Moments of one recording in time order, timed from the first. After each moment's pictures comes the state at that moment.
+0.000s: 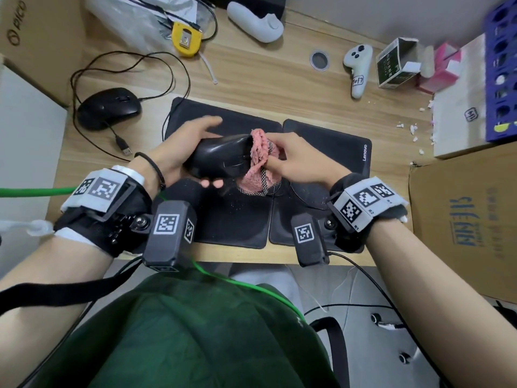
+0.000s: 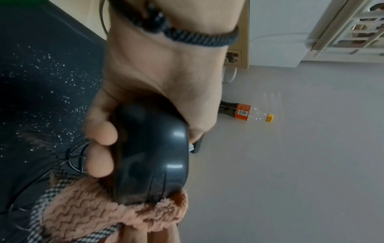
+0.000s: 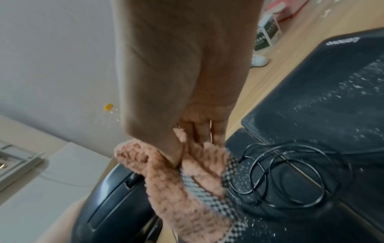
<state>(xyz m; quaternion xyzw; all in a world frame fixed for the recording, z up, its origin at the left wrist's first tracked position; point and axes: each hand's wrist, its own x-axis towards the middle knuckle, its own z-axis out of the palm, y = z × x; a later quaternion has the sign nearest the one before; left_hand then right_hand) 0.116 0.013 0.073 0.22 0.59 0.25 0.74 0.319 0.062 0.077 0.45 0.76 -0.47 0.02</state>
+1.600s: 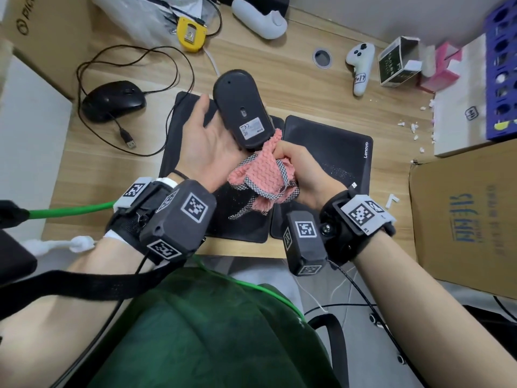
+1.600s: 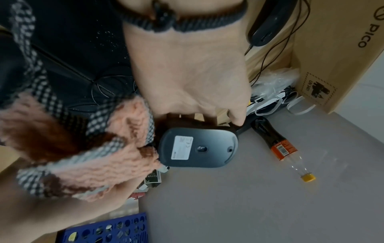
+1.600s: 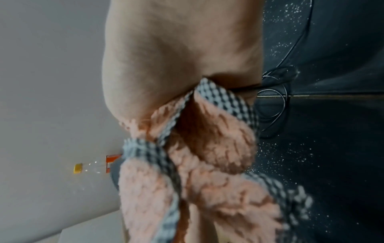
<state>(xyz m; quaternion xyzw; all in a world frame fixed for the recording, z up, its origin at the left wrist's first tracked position) 0.155 0.001 0.068 -0.09 0.22 0.57 0.79 0.308 0.020 0.082 0.55 0.28 -0.78 -0.14</state>
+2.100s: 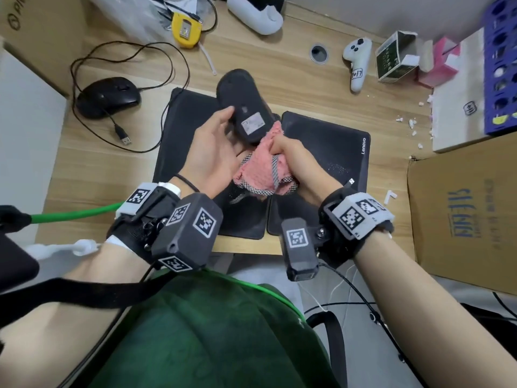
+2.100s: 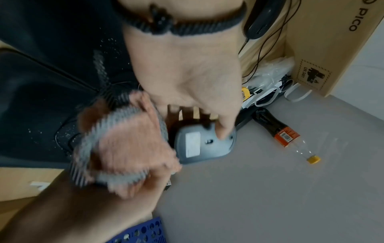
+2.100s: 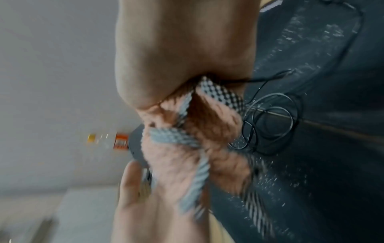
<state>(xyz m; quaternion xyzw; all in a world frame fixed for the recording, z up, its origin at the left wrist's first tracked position) 0.171 -0.008 0.060 -0.01 0.37 0.54 0.76 0.313 0.021 0.079 0.61 0.39 -0.68 -0.13</state>
